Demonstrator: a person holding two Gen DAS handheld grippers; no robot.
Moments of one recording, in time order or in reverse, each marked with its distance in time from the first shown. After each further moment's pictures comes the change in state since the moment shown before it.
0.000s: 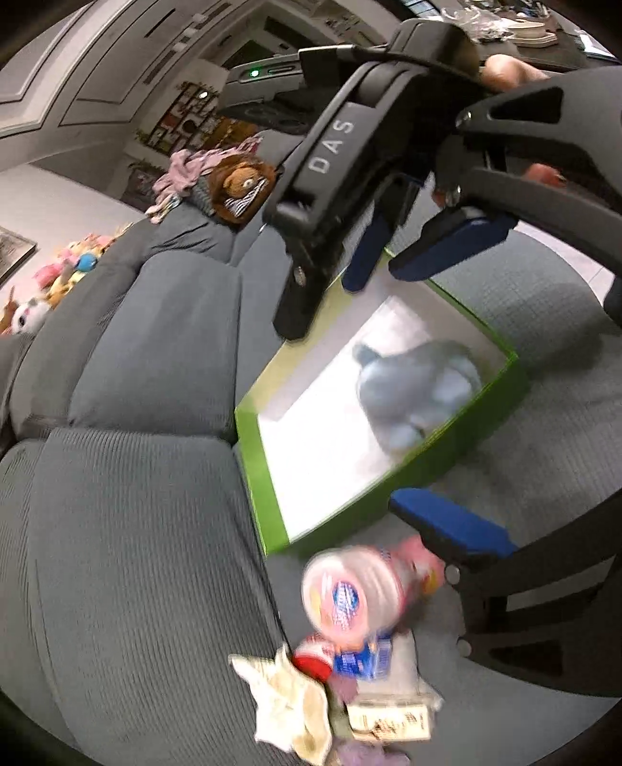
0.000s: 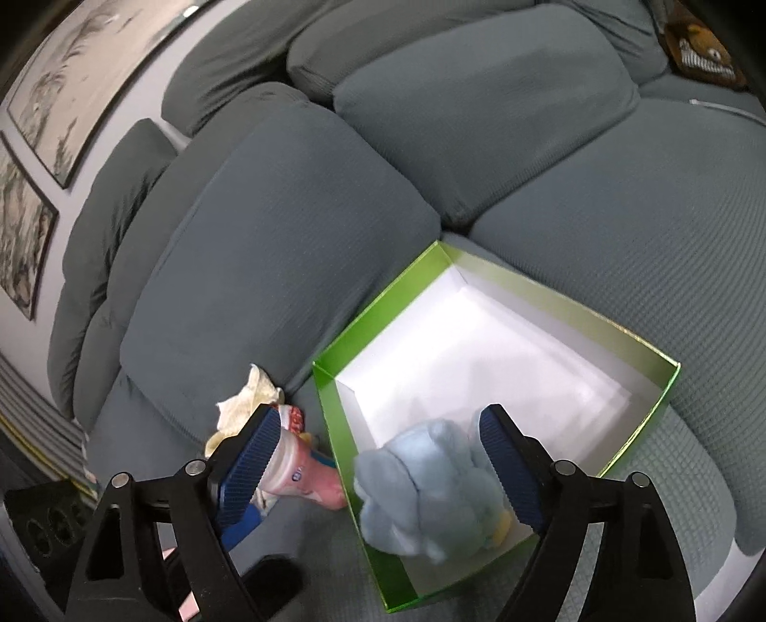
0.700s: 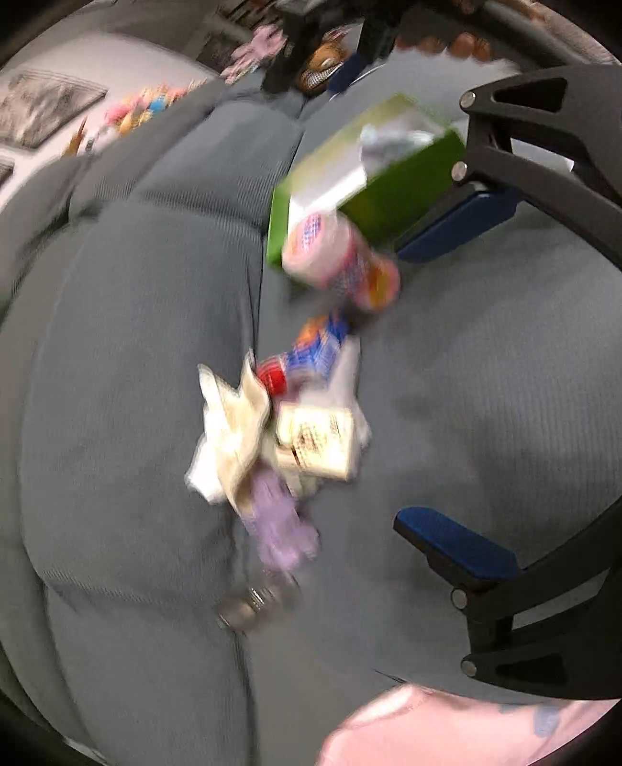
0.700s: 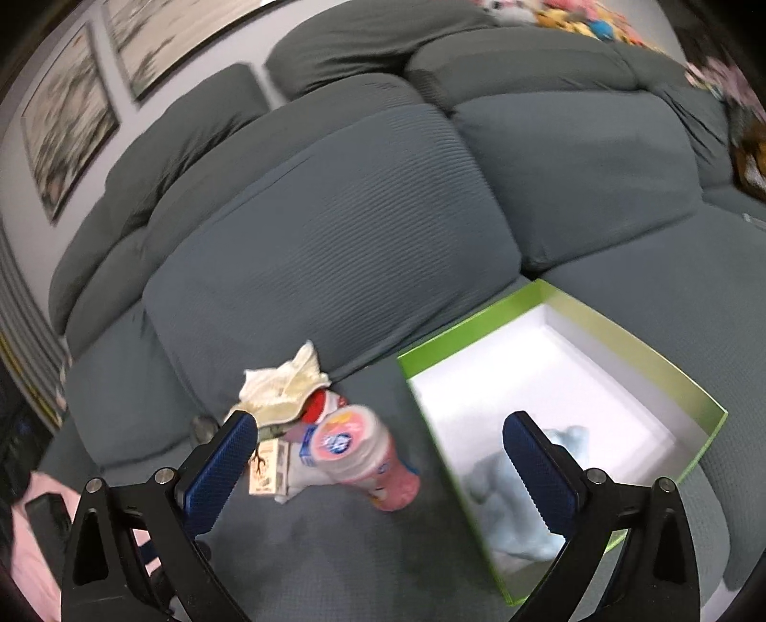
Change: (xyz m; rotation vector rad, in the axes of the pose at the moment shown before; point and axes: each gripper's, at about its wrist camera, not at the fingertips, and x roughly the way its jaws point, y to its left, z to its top) left arm -0.101 0.149 -0.060 -0.282 -0.076 0.400; right arm 0.007 0.109 -0.035 -0.315 -0.045 -0.016
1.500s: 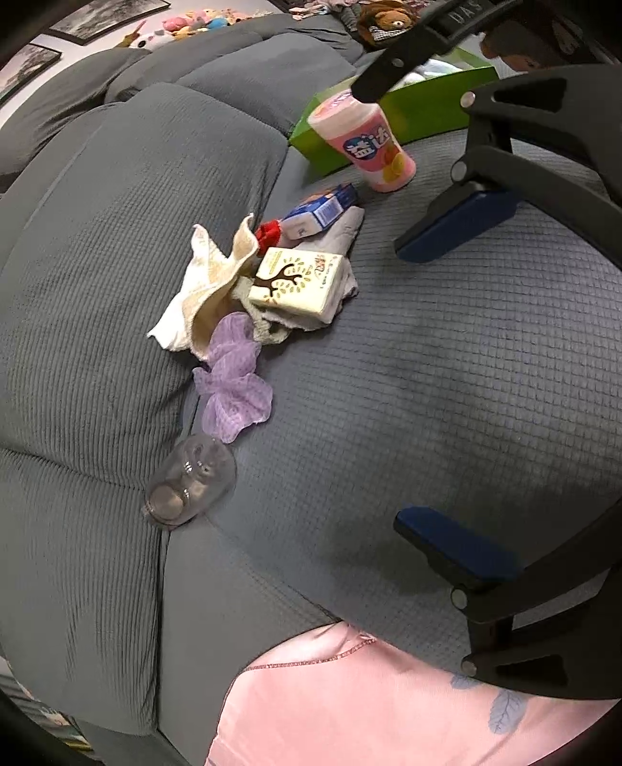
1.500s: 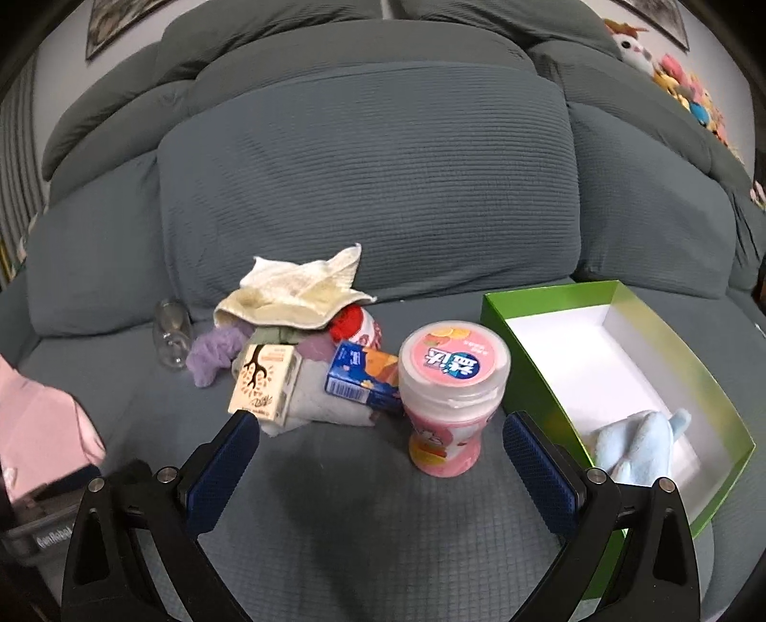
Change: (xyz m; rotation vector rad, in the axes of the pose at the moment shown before) left arm 0.015 0.080 -0.014 -0.201 0.049 0.151; right arm 0.063 0.090 -0.067 -0.322 0.113 -0.122
